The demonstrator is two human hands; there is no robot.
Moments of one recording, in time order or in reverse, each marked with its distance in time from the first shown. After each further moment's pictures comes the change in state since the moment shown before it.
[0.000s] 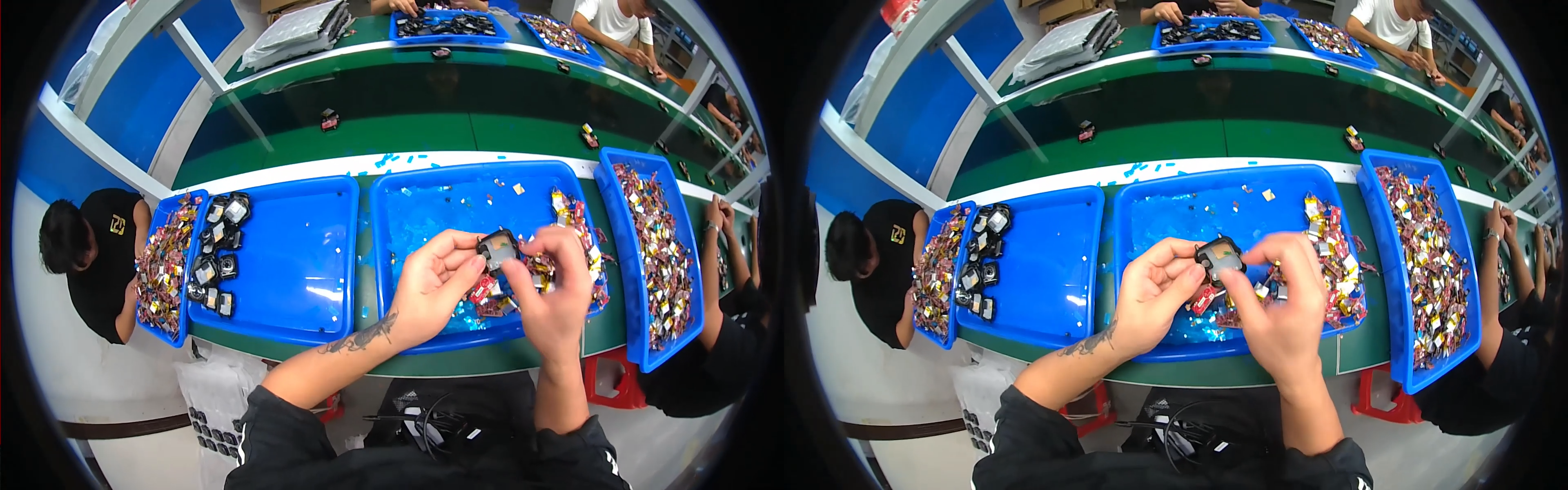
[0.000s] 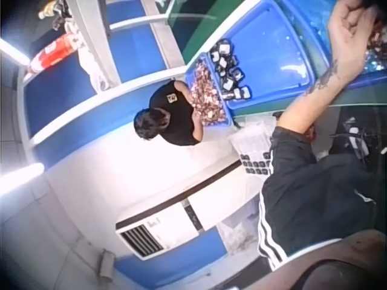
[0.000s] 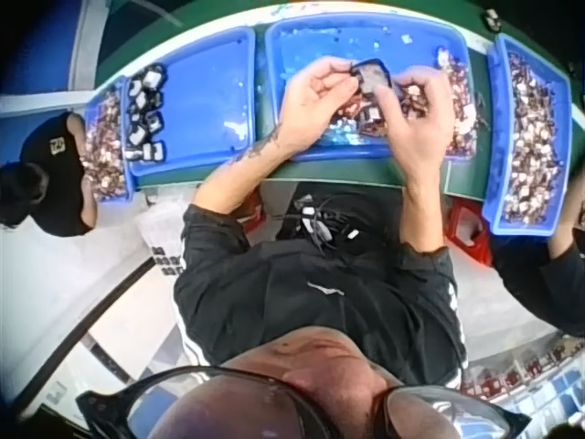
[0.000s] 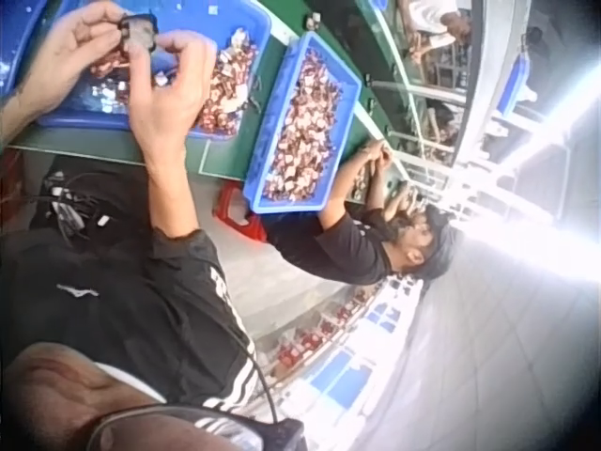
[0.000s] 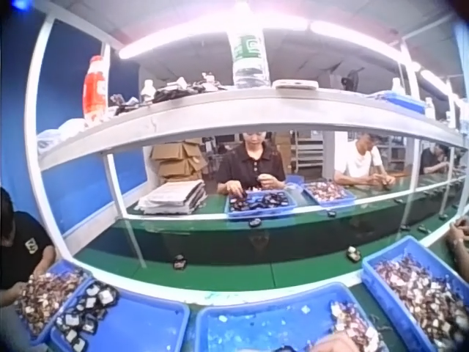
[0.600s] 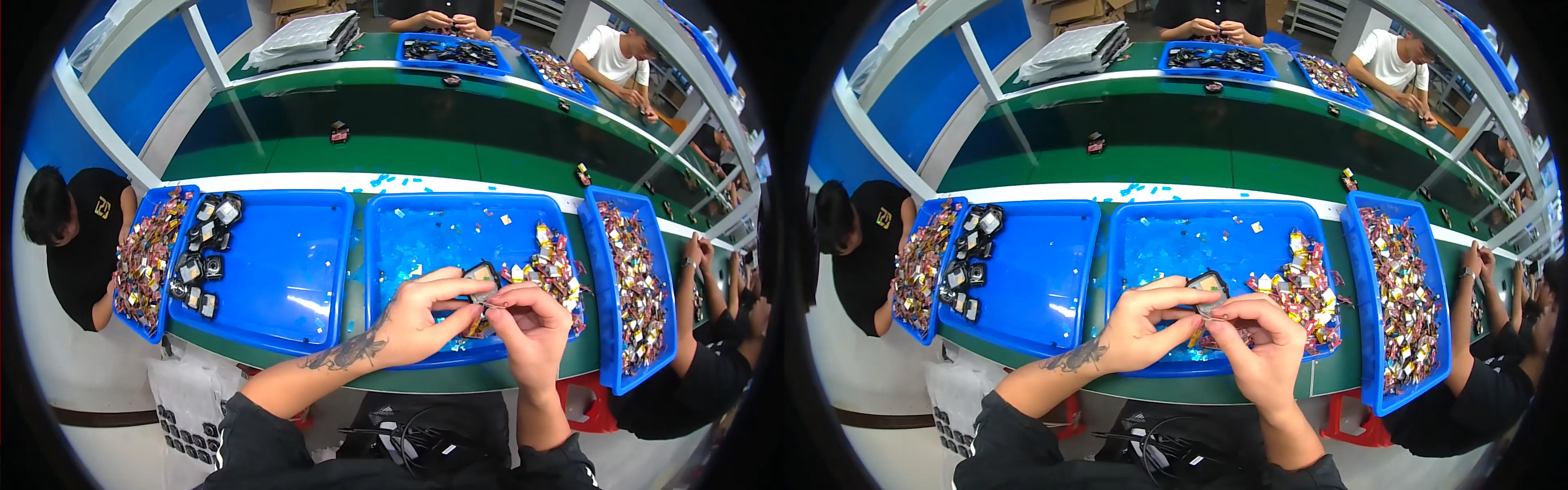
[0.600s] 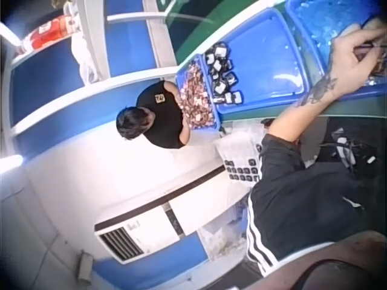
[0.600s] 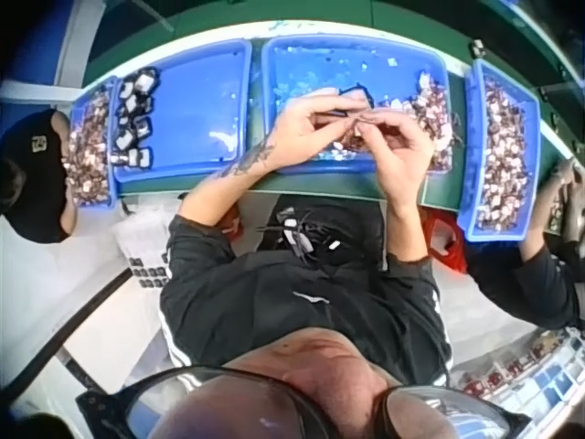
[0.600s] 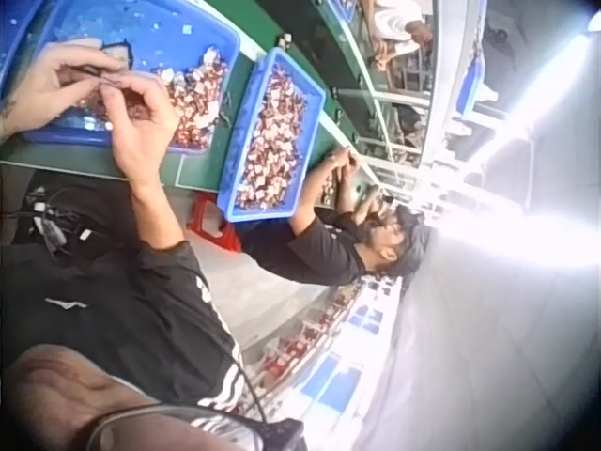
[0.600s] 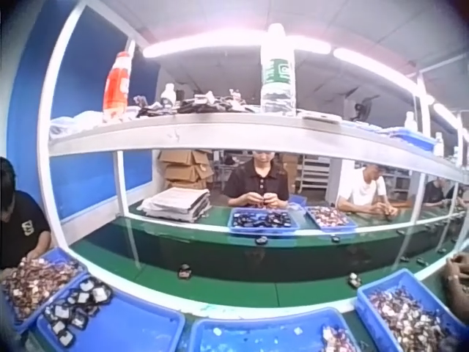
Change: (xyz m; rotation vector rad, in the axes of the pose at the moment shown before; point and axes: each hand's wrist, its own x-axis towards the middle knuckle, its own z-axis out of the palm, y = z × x) left_hand -0.007 0.022 0.001 0.427 -0.116 0.115; right_hand -0.023 -0.003 -0.006 0.573 -0.149 0.303
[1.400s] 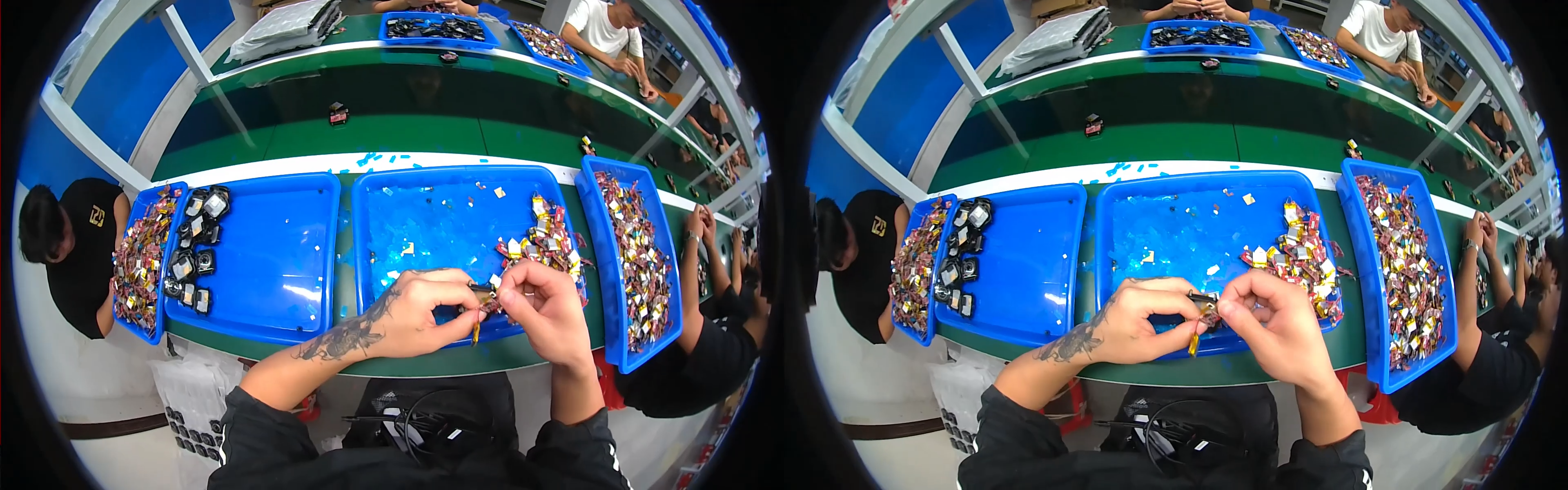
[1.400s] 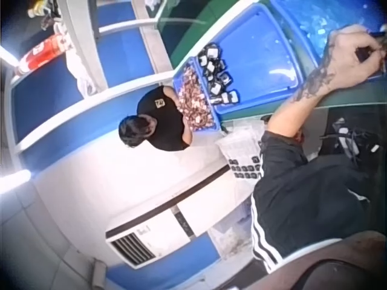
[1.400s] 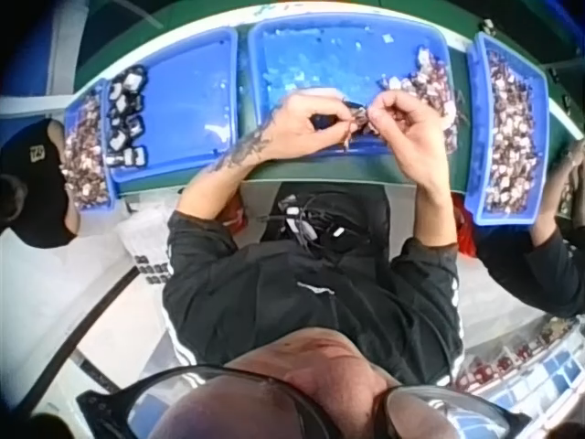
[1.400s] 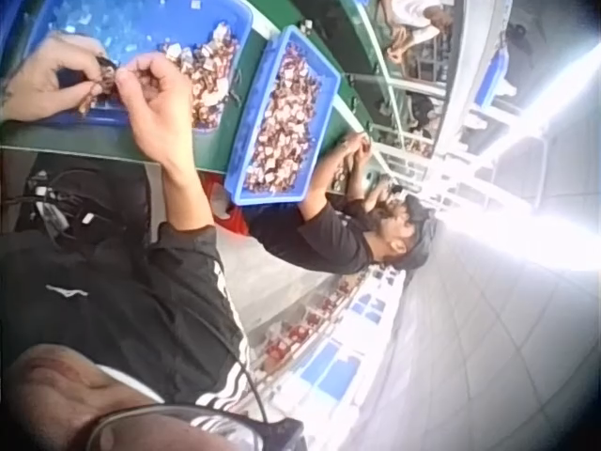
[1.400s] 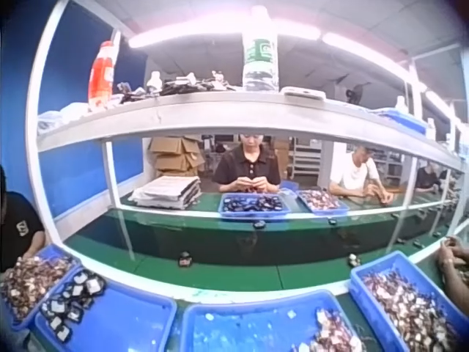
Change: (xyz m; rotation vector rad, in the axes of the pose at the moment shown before) left_hand 0.000 0.000 0.000 0.211 -0.228 0.139; right_hand 0.010 -0.025 -0.032 -0.100 -0.270 0.389
